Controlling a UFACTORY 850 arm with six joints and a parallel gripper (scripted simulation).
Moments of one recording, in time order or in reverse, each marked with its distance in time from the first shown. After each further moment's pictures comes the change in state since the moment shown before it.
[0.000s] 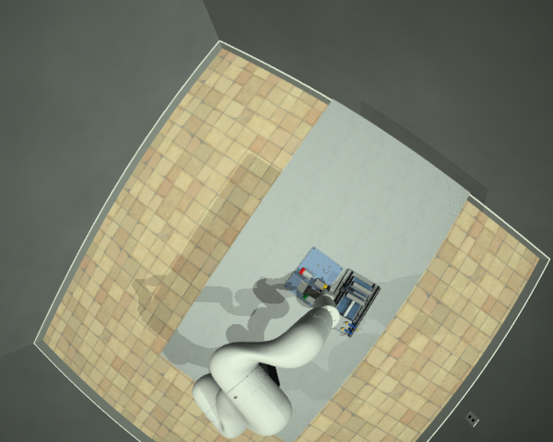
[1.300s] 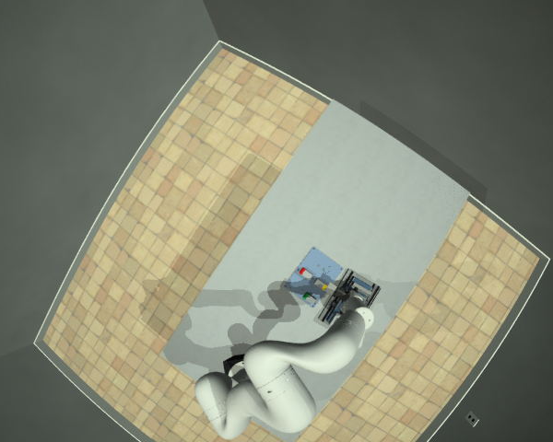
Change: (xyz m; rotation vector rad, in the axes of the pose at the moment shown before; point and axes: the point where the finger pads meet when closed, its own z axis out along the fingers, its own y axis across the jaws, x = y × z) arm -0.107 0.052 0.003 0.003 0.000 0.000
